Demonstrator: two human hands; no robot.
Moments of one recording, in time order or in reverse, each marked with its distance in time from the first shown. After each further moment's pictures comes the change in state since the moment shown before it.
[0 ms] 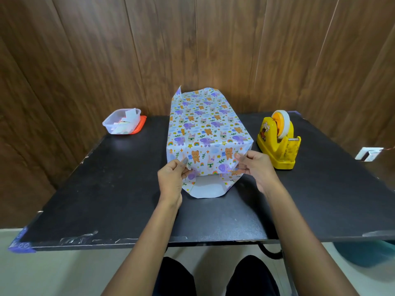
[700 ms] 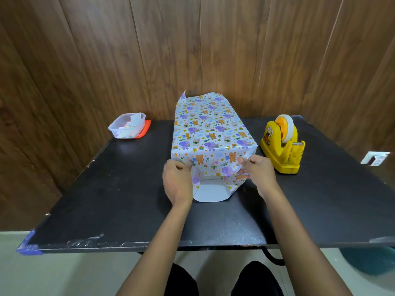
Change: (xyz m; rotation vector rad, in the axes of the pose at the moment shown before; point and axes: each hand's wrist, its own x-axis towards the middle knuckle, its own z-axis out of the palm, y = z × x) left_hand -0.004 0.009 0.014 0.719 0.330 0.156; right_hand 0.006 0.005 0.009 -0.189 0.130 -0.009
